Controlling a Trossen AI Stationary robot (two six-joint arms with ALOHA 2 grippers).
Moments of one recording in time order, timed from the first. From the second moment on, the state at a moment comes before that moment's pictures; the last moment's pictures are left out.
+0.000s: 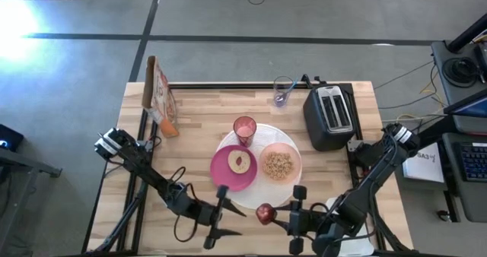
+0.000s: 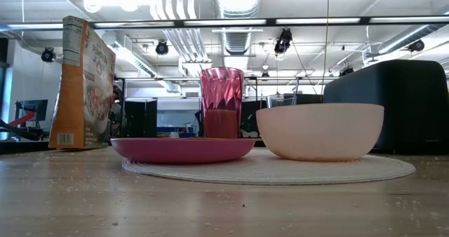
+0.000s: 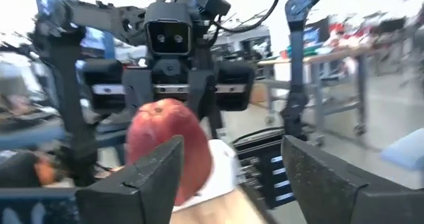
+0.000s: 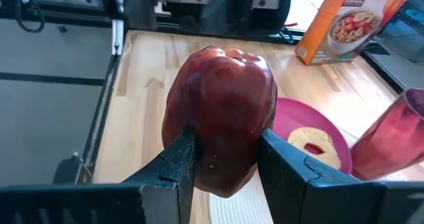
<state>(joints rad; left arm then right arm) -0.68 1.81 0.84 1.17 -0.39 0.21 0.83 1.69 1.38 -0.41 0.85 0.46</state>
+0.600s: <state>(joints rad) -0.67 1.82 0.89 1.19 -0.65 0.31 0.76 1.78 1.38 -0.16 0.97 0.21</state>
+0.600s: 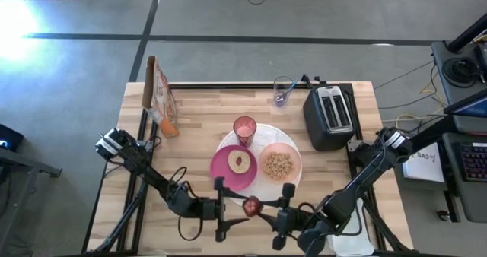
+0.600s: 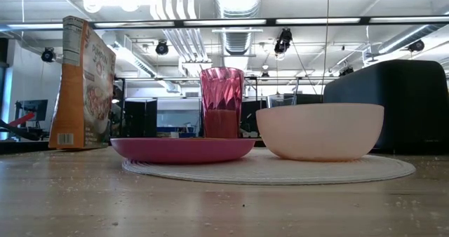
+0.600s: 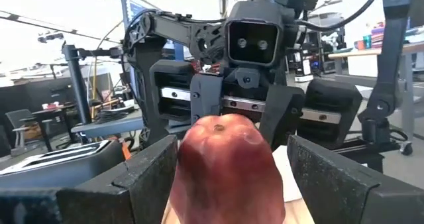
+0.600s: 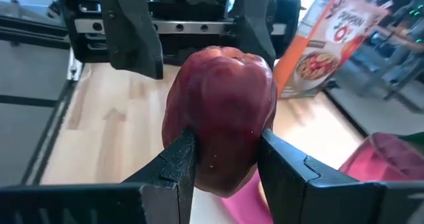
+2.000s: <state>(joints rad) -0.66 1.81 0.90 1.17 -0.75 0.25 0.72 1.79 1.38 -0.02 1.00 -0.03</state>
